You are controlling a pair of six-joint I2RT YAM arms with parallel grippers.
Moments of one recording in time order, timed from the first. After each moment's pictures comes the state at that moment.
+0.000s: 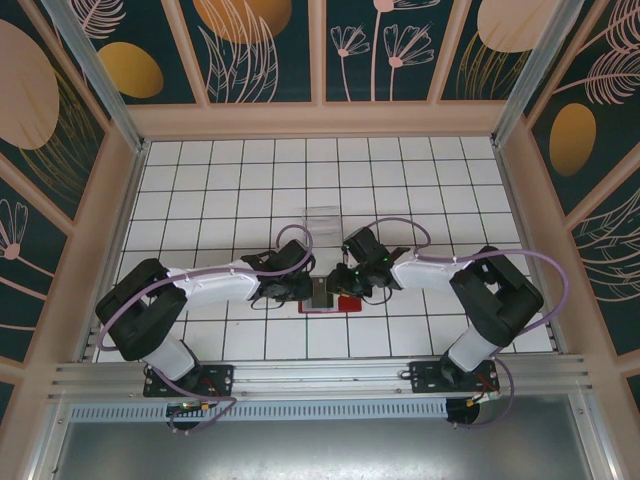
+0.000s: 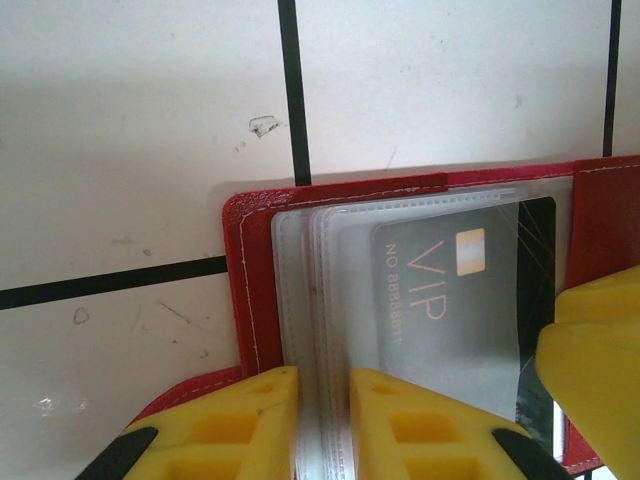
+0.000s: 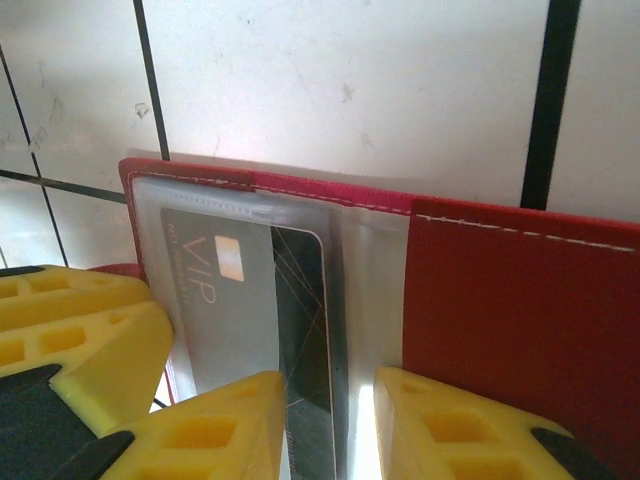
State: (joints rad) left arm -0.87 1.60 0.79 -0.32 0.04 -0.86; right arm 0.75 1.61 0.72 -0.17 -0.40 0.85
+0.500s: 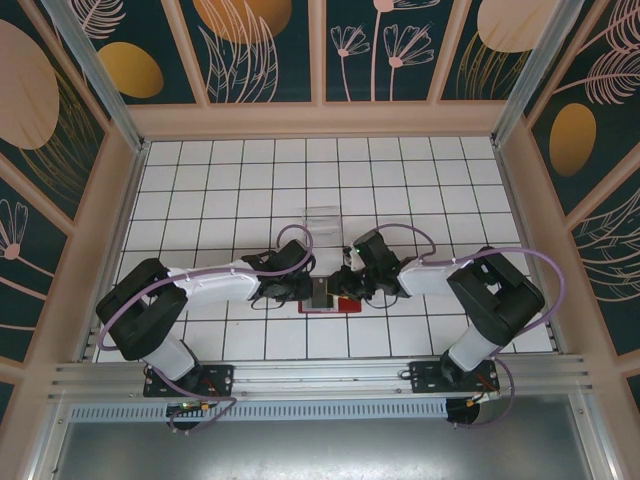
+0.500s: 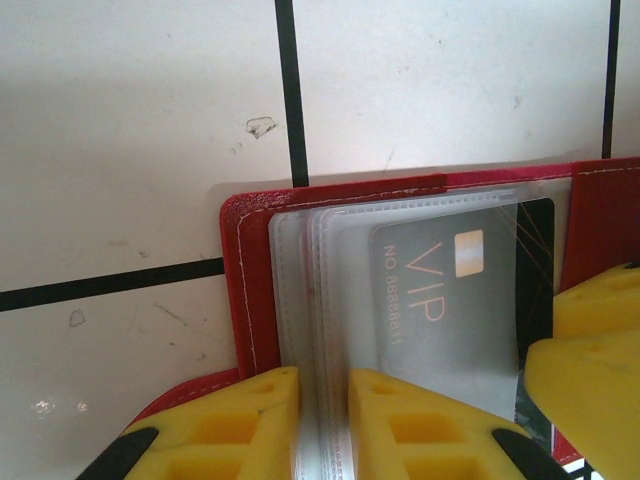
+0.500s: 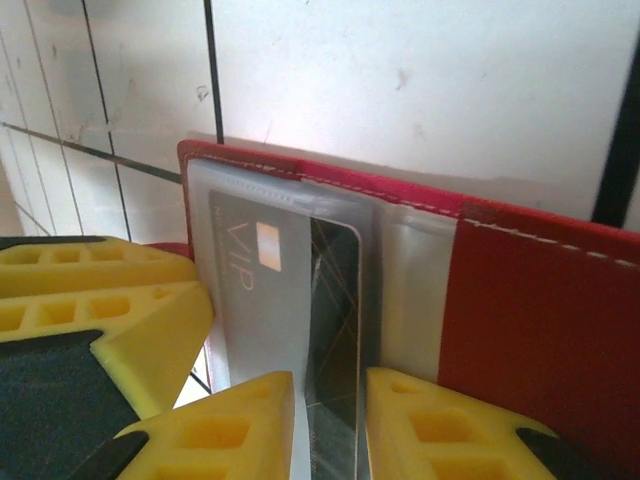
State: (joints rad) left arm -0.87 1.60 0.79 -0.31 0.04 -0.86; right arm 0.71 1.61 0.60 0.10 -0.54 0.85
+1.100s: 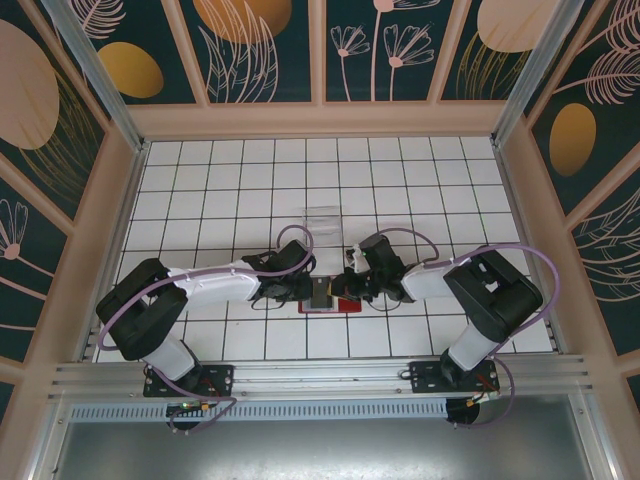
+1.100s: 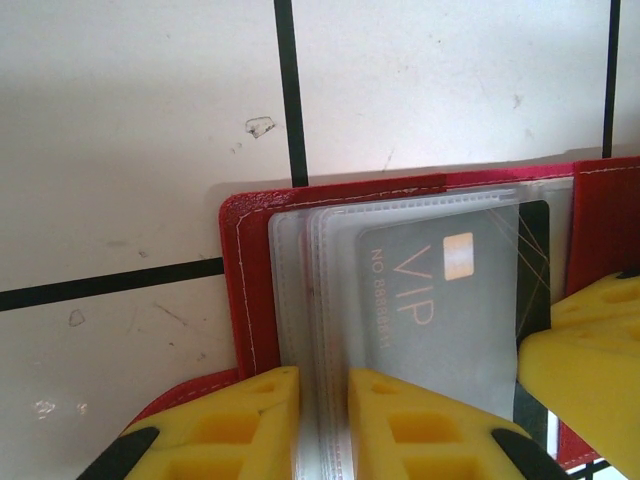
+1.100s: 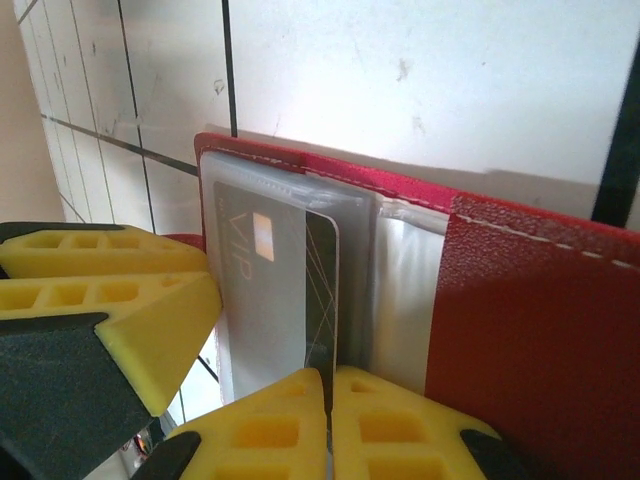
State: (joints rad) left arm -0.87 1.60 0.79 -0.31 0.04 -0.87; right arm 0.68 1.63 0.52 0.25 -0.60 0.87
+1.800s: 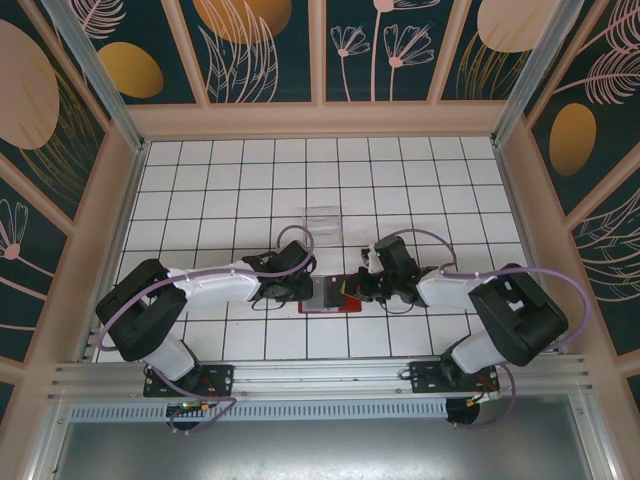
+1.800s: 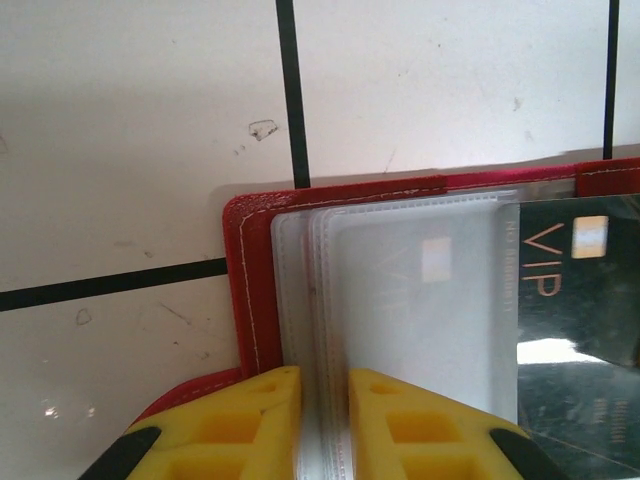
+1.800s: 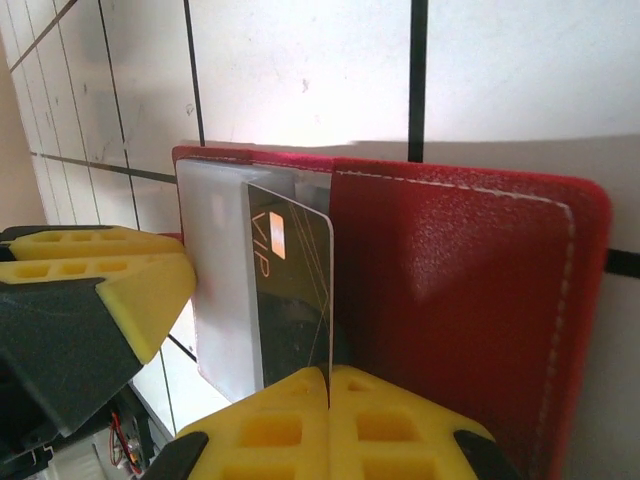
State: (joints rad) left arm -0.88 1.59 0.79 -0.32 0.01 -0.86; right arm 0.62 1.44 0.46 0.10 -0.54 0.85
